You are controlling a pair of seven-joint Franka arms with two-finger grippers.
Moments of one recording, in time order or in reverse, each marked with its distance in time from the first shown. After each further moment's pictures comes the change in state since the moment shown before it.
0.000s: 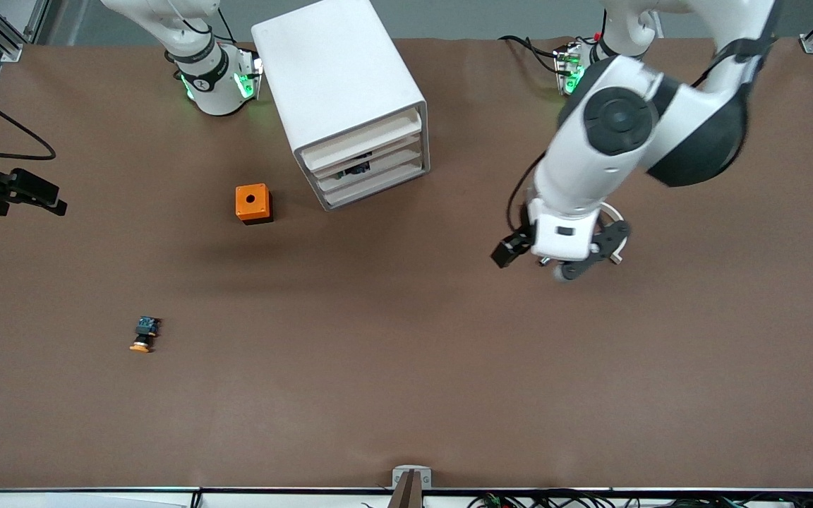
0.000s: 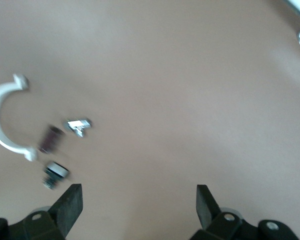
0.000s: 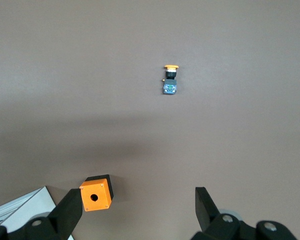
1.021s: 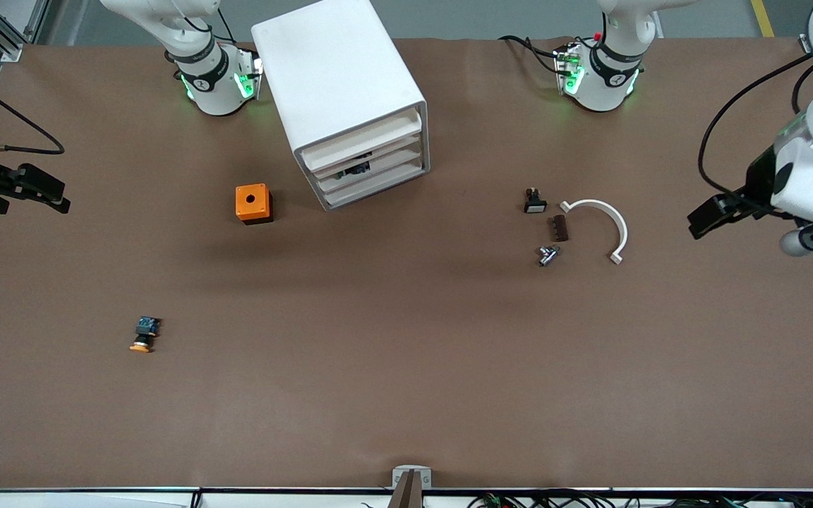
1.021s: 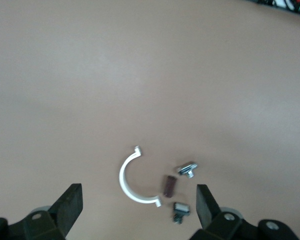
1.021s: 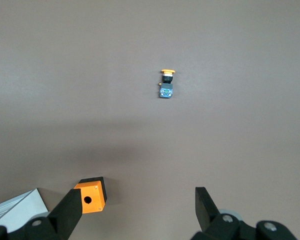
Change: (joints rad) left arm 0.237 -0.209 0.113 0.022 -0.005 -0.230 0.692; right arm 0.031 -0.019 -0.001 -0.013 -0.045 0.013 0.007
